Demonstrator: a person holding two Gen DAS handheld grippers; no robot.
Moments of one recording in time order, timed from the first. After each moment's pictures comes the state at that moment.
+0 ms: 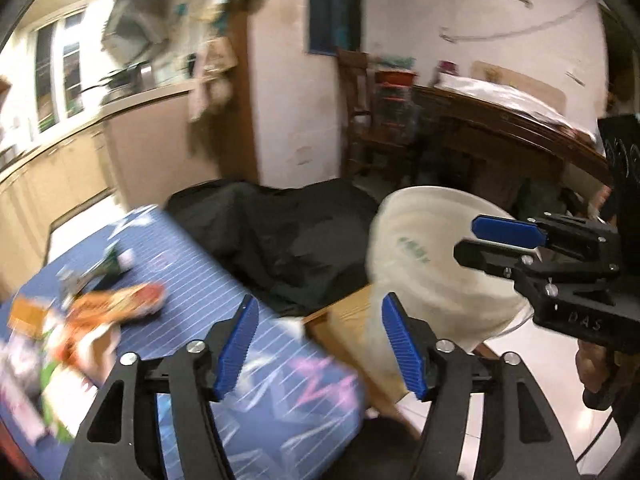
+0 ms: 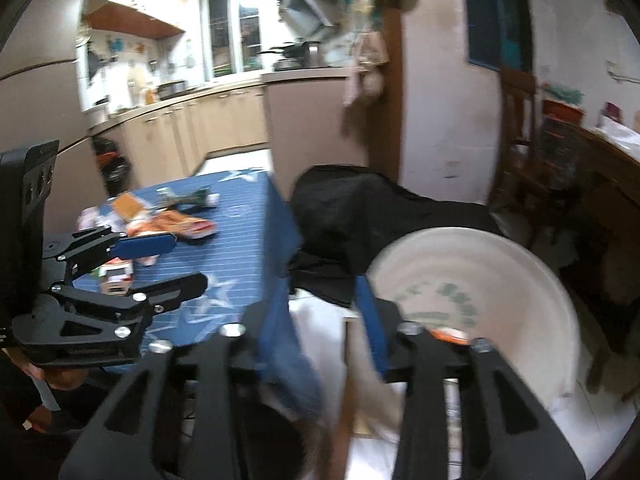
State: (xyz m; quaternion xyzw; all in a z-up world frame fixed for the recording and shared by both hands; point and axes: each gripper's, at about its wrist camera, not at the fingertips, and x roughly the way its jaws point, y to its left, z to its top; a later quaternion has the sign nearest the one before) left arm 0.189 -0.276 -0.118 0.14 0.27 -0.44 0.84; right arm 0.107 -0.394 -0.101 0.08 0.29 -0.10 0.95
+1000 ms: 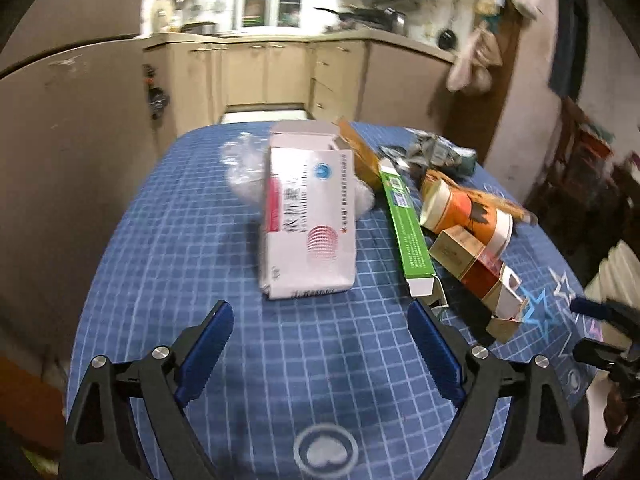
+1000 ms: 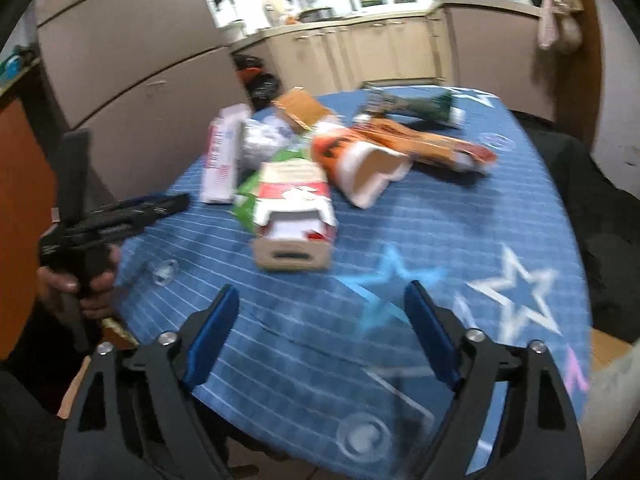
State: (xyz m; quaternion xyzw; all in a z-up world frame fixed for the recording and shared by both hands) left arm 0.311 0.022 -0.181 0.02 0.37 -0.15 0.92; right arm 0.252 -0.219 -0.170 0.09 0.38 0.19 0.90
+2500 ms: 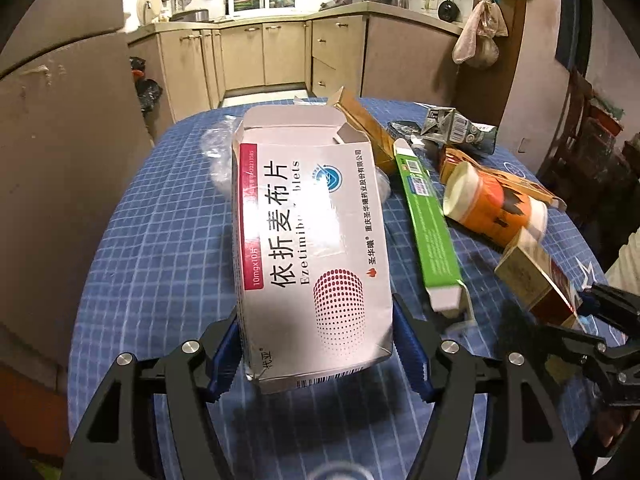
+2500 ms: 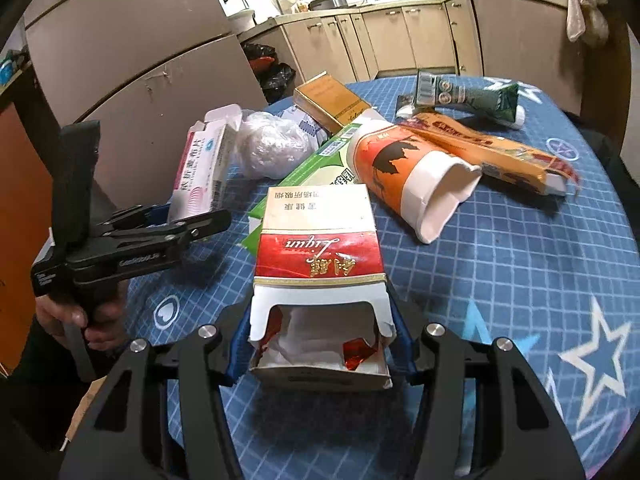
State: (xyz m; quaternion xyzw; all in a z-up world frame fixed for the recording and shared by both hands) left arm 0.332 0.011 -0.191 0.05 0.40 -0.13 0.91; right arm 0.304 -0.177 -0.178 0.10 0.39 0.21 0.89
